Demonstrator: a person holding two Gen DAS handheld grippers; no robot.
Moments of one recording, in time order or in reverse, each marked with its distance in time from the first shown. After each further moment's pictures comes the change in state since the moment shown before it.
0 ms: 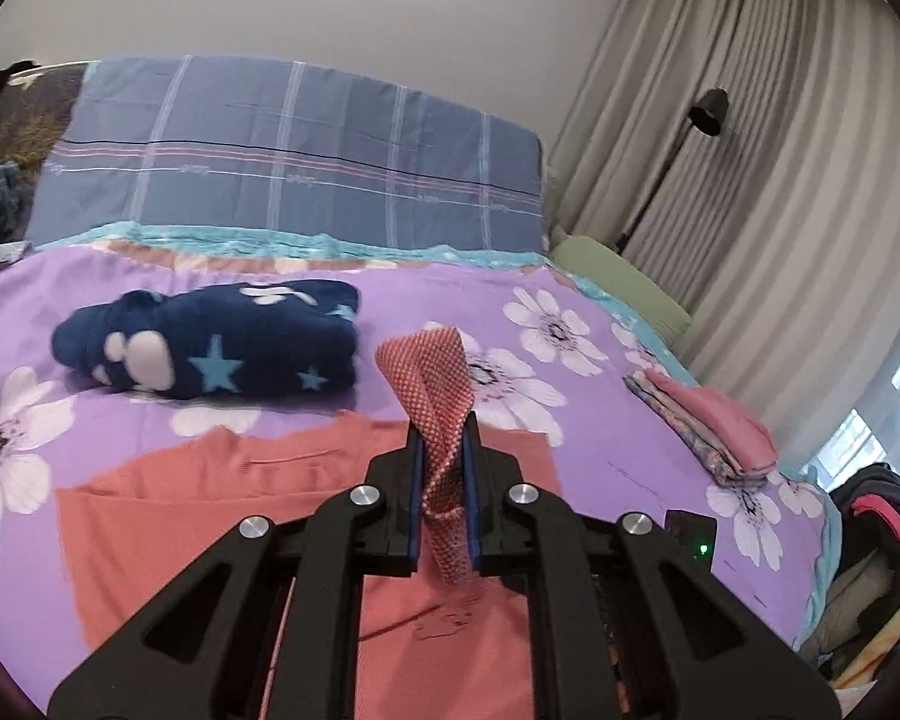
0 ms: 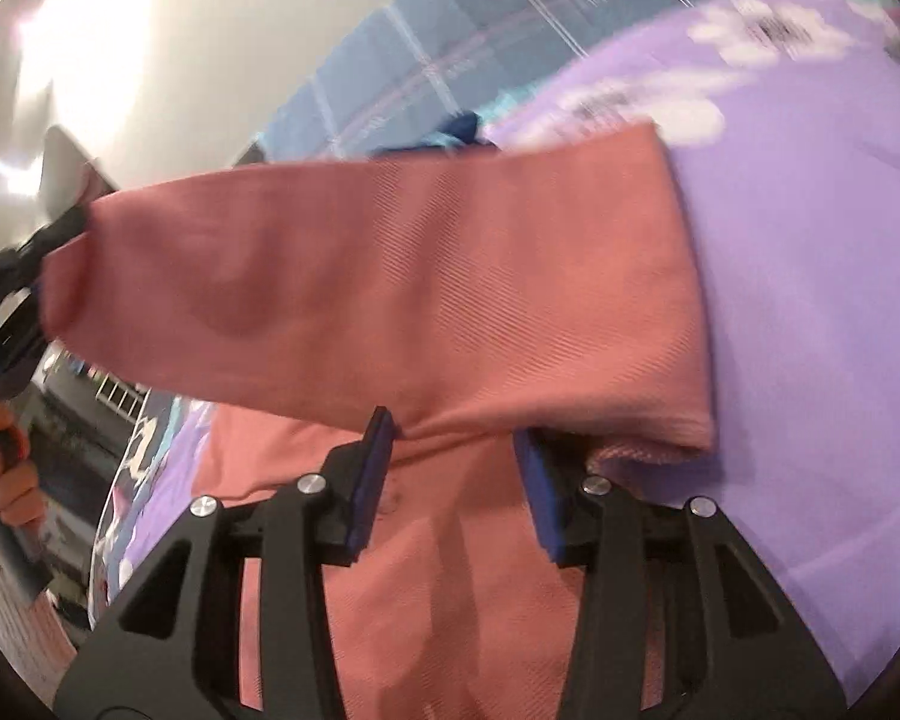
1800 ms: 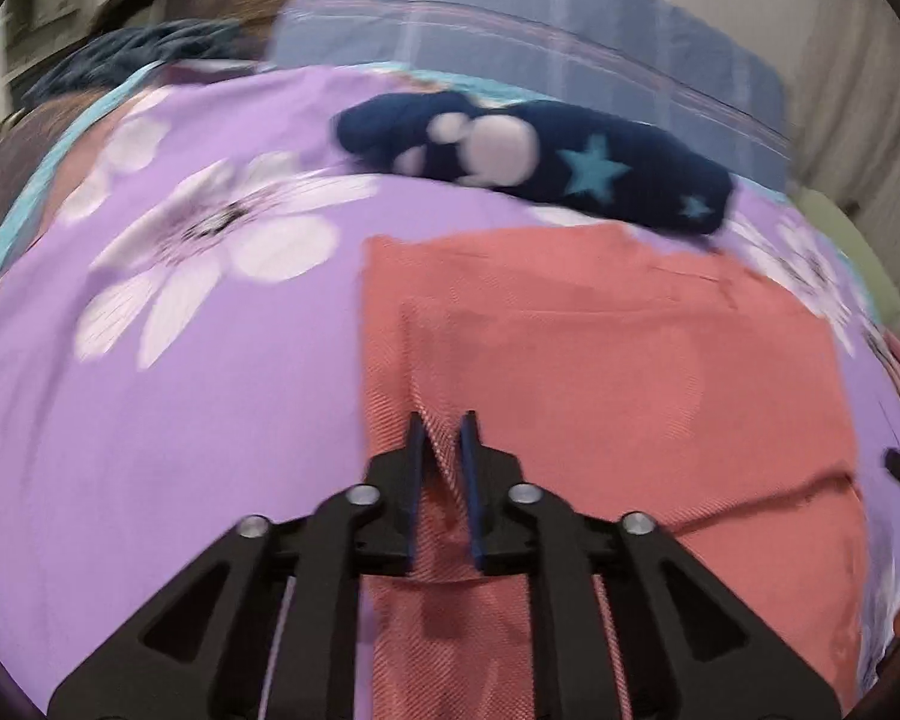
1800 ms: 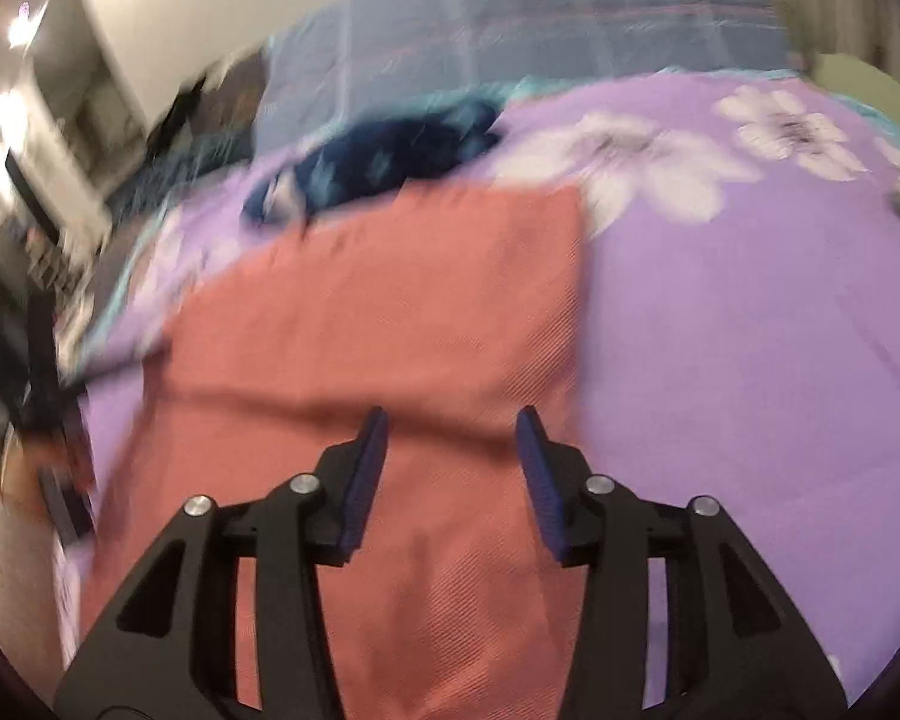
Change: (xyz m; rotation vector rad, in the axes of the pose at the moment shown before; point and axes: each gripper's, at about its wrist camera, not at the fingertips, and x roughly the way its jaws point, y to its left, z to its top) left arm 0.000 0.159 -0.106 -0.217 0.202 0.524; right arm -0.042 0.048 0.015 -0.266 0.004 -0.255
